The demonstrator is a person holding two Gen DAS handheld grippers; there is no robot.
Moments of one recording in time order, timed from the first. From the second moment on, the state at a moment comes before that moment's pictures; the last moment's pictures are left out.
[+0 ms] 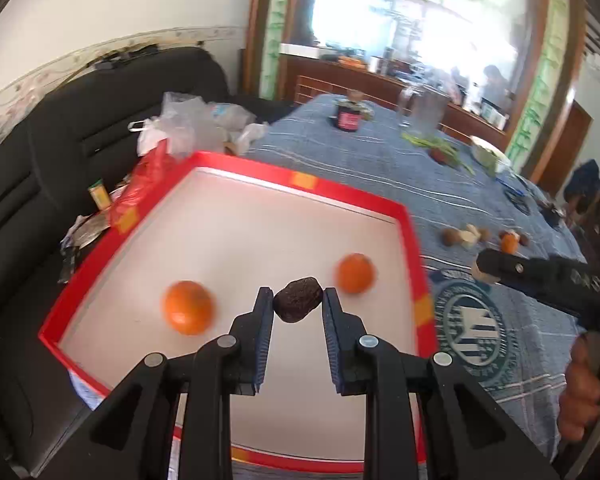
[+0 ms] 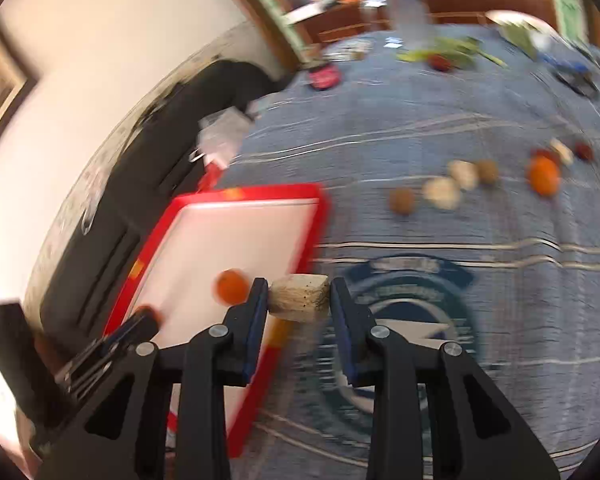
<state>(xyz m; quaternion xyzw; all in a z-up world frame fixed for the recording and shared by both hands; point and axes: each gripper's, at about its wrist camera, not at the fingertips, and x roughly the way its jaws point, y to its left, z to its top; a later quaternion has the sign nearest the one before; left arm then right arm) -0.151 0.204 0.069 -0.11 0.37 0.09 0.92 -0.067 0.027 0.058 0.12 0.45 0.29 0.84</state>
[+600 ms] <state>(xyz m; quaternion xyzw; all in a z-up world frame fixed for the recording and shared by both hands) -0.165 0.230 0.059 -0.08 0.37 0.14 0.91 -0.112 0.101 0.021 0.04 0.49 0.34 0.80</state>
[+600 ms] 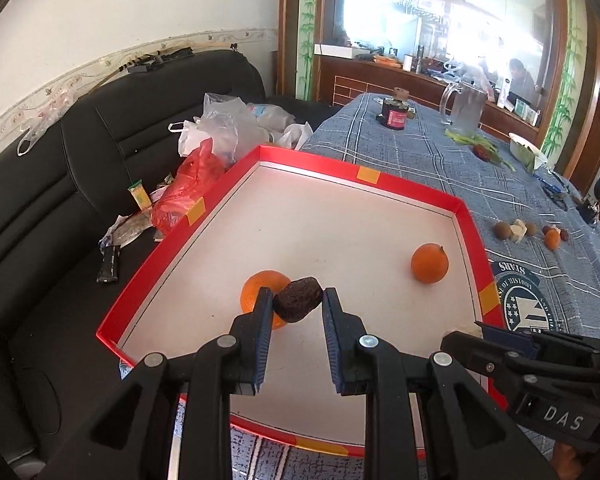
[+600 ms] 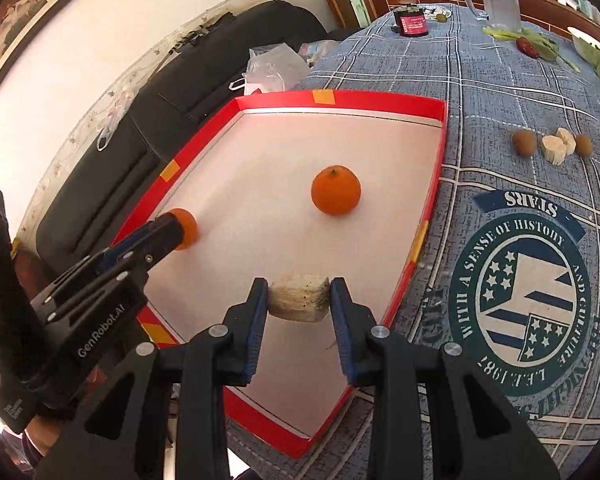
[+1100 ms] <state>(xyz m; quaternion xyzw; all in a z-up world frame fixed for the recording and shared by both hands) -0.173 0.229 0.057 -0.07 0.38 0.17 0.91 -0.131 0.101 0.017 0.00 0.43 0.37 0.83</state>
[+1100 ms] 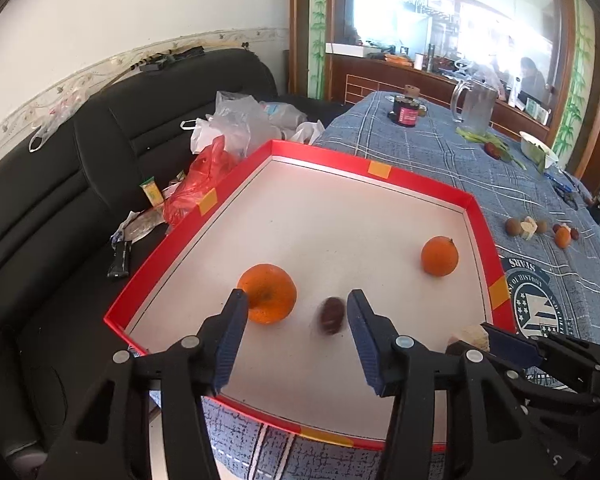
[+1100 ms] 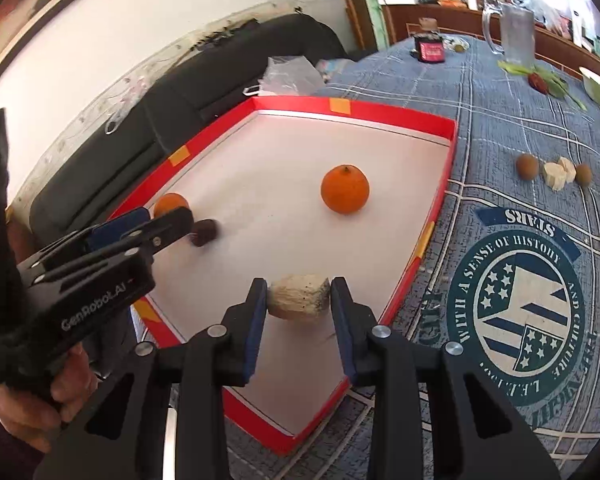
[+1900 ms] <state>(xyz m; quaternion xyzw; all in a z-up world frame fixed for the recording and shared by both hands) -0.159 0.165 0.066 -0.04 0.39 0.16 0.91 -0.094 -0.092 0.027 0.20 0.37 0.29 0.86</state>
